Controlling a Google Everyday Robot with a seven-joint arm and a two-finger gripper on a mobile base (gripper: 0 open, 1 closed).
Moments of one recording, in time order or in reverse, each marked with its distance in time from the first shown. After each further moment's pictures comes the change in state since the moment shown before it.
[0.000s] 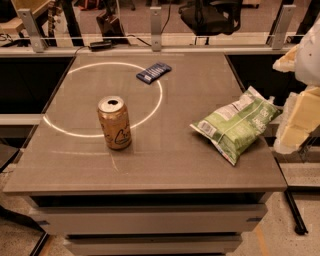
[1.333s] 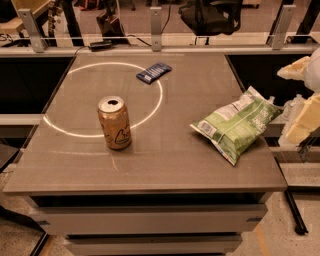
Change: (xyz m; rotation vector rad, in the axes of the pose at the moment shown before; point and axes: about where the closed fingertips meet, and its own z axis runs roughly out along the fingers) arm 0.034 -0.037 0.041 -0.015 -0.157 0.022
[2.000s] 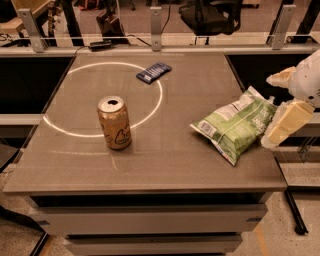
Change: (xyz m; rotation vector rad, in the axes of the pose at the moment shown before) arm -0.003 -0.014 0.038 -0.001 -0.100 0.056
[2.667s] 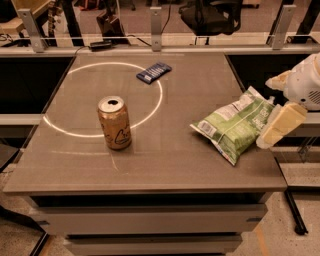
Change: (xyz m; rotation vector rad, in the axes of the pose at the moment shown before) arm 0.009 -0.007 0.013 0.016 0.031 0.040
